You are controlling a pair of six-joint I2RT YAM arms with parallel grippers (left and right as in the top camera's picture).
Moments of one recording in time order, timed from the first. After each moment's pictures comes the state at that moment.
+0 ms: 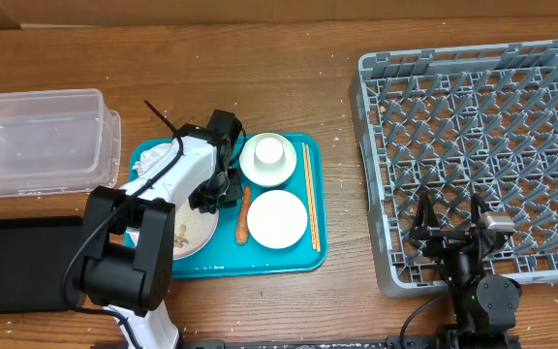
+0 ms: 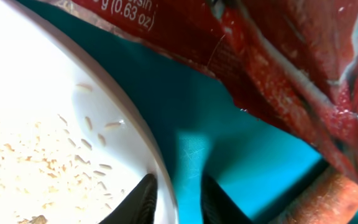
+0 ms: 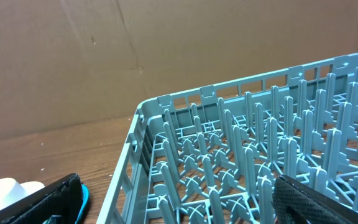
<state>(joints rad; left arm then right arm) -0.29 1.91 1.20 -0.95 -0.05 -0.54 0.02 0.01 0.02 -0.04 -0.02 0.22</state>
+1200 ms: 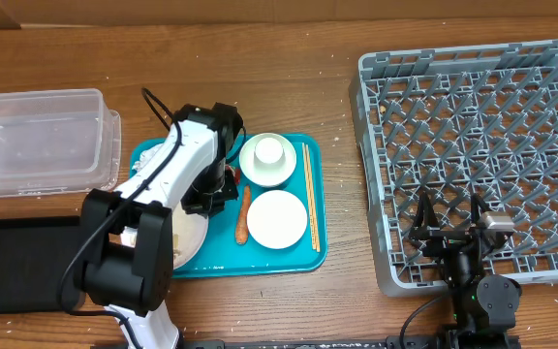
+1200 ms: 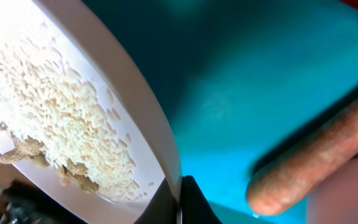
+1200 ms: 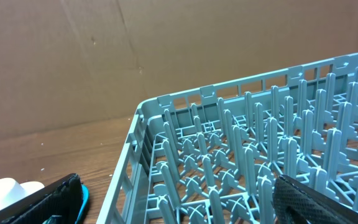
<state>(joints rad) -0.30 1.91 1.37 -1.33 -0.09 -0.61 0.02 0.01 0.02 -0.04 -0.02 0.22</state>
